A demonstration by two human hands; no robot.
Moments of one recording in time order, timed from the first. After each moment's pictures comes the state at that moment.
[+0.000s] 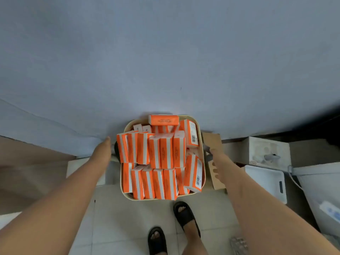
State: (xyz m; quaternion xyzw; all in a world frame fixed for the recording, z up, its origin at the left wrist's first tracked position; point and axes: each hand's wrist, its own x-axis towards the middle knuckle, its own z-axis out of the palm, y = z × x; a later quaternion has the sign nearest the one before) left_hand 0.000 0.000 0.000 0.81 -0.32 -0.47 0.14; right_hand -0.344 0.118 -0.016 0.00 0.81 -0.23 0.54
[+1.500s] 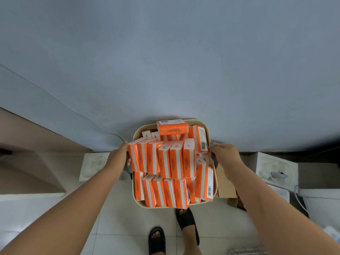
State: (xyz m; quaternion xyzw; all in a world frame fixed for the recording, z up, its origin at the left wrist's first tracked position) left_hand 0.007 0.042 0.052 0.78 -0.32 -0.50 0.20; right_hand -0.326 0.085 0.051 -0.21 0.81 -0.25 0.48
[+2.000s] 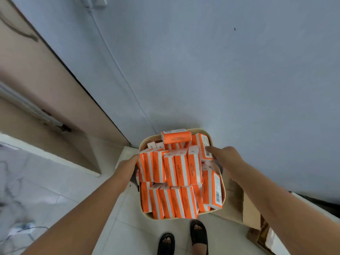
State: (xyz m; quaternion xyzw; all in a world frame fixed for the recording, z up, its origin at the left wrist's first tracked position) left_hand 0.110 0.118 0.143 0.83 -0.17 -0.50 0.19; right_hand -0.206 0.055 0.143 -0.37 0.76 -0.13 0.52
